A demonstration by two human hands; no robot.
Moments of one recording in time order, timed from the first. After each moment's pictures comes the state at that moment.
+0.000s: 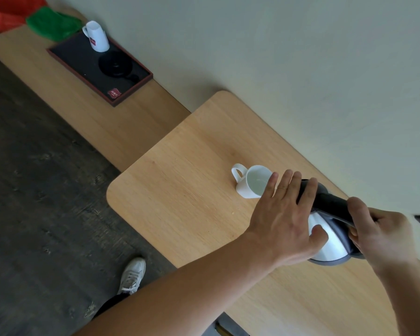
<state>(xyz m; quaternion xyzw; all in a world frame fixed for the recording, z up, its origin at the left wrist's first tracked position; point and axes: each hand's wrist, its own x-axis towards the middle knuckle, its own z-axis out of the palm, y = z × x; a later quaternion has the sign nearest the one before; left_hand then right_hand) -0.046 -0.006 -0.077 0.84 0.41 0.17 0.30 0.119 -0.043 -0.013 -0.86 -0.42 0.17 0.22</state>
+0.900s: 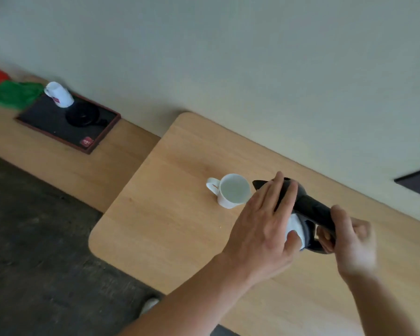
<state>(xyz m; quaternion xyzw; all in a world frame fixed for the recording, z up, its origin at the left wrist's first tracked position) -0.048 -0.016 -0.071 0.86 0.31 0.23 0.32 0.118 -0.088 -0.052 -0.80 -0.31 0.23 0.46</state>
